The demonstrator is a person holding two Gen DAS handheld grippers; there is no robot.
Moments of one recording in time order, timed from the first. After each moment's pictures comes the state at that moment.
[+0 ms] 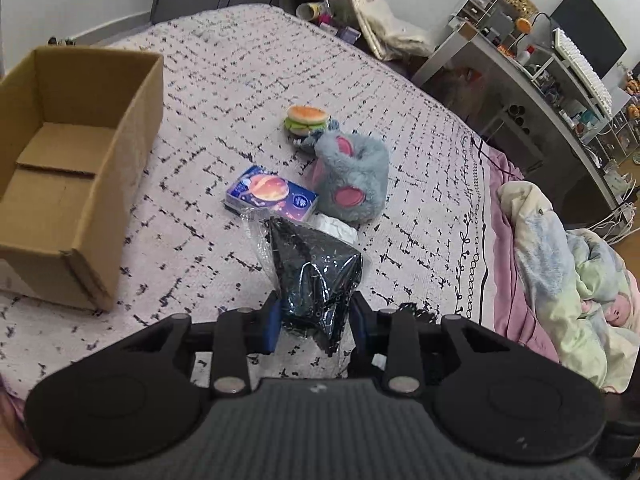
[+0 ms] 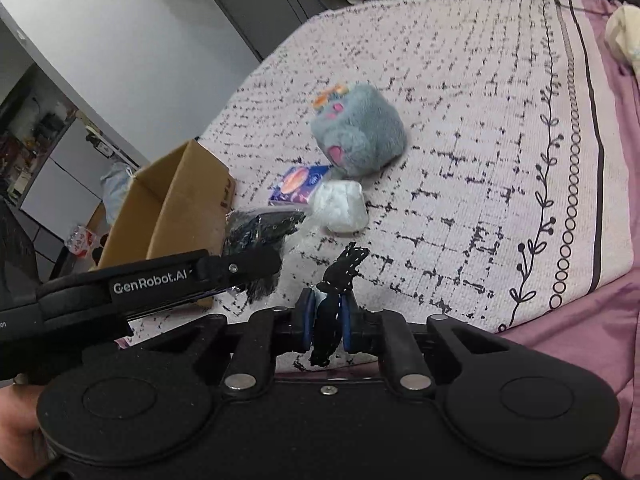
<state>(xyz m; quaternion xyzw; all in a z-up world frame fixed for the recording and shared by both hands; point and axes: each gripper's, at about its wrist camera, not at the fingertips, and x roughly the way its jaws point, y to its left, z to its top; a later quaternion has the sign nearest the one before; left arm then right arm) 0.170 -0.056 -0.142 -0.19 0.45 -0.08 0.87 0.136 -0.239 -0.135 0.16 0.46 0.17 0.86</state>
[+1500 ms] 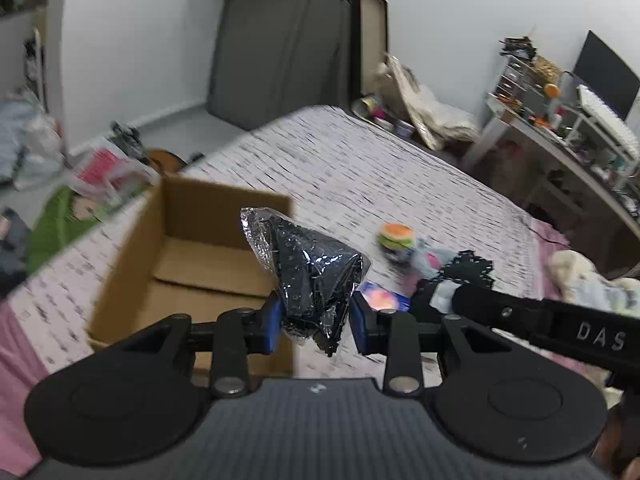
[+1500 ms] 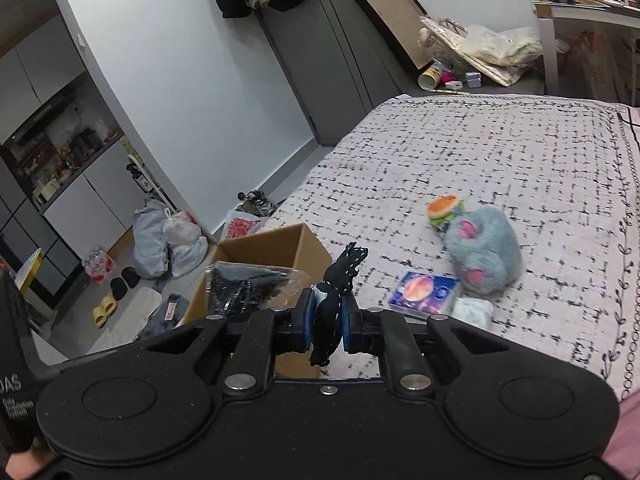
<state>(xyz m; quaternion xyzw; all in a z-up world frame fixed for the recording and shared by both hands) 0.141 0.032 -0.077 -0.14 0.35 0.01 0.93 0.147 -0.133 -0.059 0.13 0.36 0.20 0.90</state>
